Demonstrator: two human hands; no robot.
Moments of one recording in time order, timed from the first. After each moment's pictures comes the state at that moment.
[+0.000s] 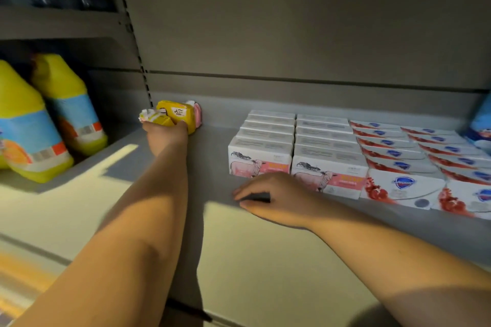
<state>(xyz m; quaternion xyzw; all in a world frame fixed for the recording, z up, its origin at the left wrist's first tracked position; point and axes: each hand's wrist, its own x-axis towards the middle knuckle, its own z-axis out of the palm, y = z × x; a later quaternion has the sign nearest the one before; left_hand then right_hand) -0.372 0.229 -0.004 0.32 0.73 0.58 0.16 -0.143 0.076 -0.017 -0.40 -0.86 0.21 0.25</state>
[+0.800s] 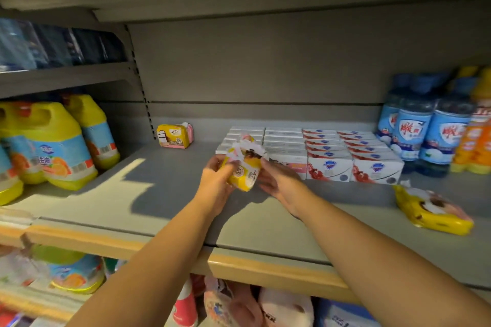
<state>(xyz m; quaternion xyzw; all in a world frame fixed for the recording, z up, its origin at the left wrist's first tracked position) -0.275 0.018 0.014 0.46 0.32 0.61 0.57 -0.125 0.006 0.008 -0.44 -0.42 0.57 0.55</state>
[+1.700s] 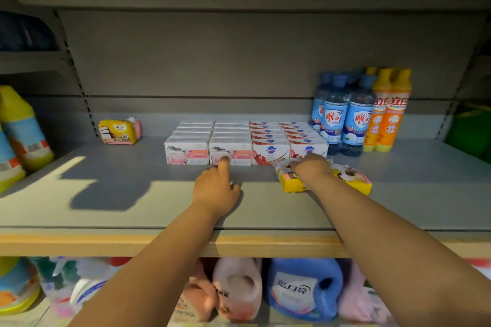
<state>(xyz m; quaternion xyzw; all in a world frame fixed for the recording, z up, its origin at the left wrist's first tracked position) -0.201 -0.030 -0.011 0.82 0.51 0.27 0.03 0.010 -0.064 0.042 -0.88 -0.42 0.13 0.16</state>
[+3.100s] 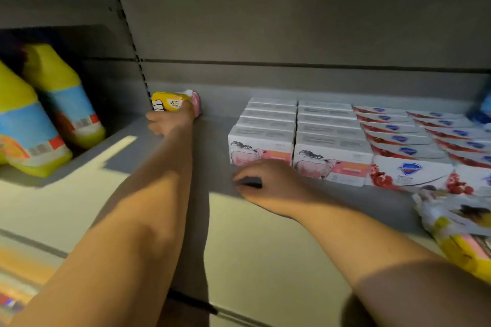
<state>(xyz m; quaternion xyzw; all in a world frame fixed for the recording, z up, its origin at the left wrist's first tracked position) -0.354 0.246 0.011 0.24 0.72 0.61 0.24 -0.162 0.073 -0.017 -0.45 -0.82 0.16 0.30</state>
